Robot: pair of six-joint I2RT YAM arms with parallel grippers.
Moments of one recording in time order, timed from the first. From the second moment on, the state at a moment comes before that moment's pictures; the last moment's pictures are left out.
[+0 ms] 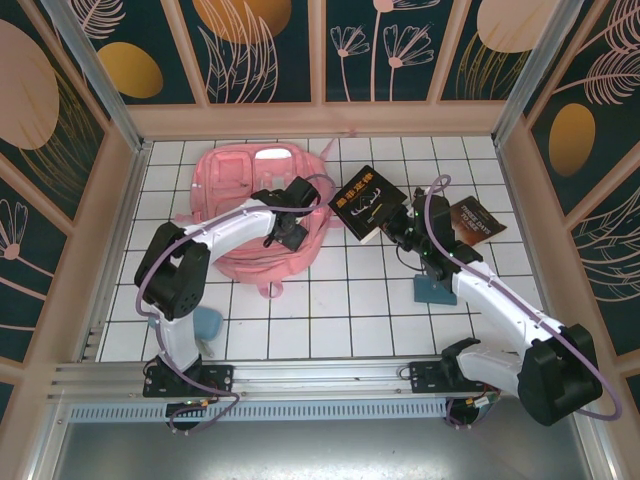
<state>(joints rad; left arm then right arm) -0.65 1.89 1.39 -0.76 -0.28 -0.08 0.44 1.11 0.70 -0.04 -0.15 1.05</state>
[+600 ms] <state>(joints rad) -0.64 1.71 1.48 -0.73 -0.43 -0.08 0.43 1.02 0.68 -0.08 -0.14 1.04</state>
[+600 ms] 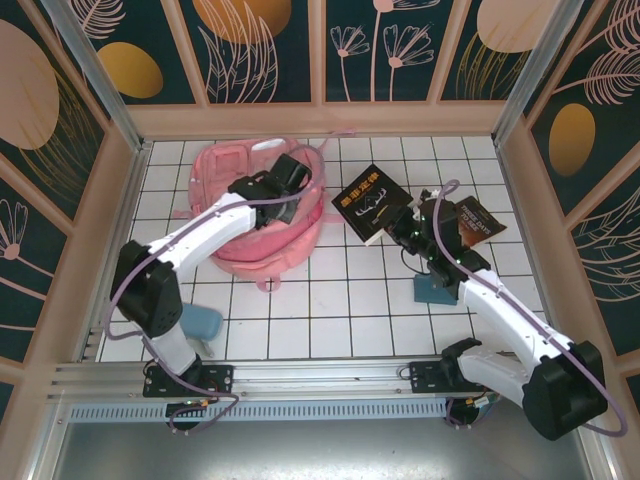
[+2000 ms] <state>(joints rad) -0.64 1.80 1.80 -0.64 -0.42 -0.19 0.72 1.75 0.98 0.55 -0.03 1.18</state>
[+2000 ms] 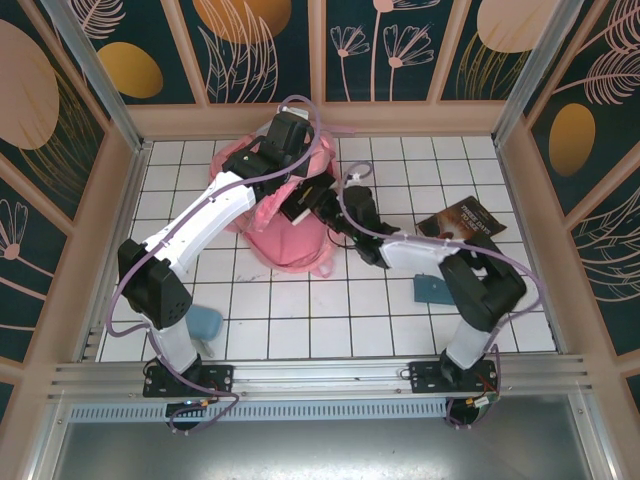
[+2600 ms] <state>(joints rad) -0.63 1.80 1.80 -0.64 -0.40 -0.20 0.72 2.21 1.40 0.57 0.11 1.17</state>
